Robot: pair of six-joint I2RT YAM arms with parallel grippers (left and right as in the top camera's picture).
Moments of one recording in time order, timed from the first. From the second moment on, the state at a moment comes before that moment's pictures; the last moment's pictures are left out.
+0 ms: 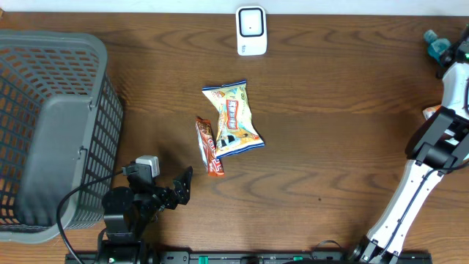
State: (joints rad) left arm 0.00 0.25 0.10 -0.32 0.41 -0.25; right arm -0.51 2.79 2.50 -0.49 0.41 0.29
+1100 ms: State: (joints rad) left arm 0.00 0.25 0.10 -0.32 0.41 -0.25; right arm -0.46 2.49 2.44 -1.34 0.34 0.72
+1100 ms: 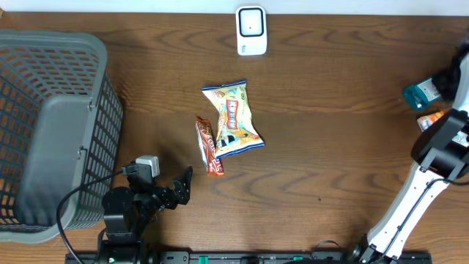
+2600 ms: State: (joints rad) left arm 0.00 0.25 0.10 -0.32 0.41 -0.25; right arm 0.82 2.63 2.44 -1.36 0.46 0.58
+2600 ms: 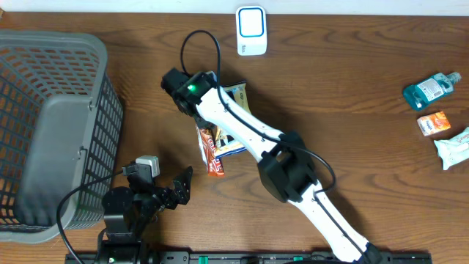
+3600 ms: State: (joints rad) left arm 0.00 0.25 0.10 -0.32 0.41 -0.25; right arm 0.44 2.22 2.44 -1.70 -0.57 -0.04
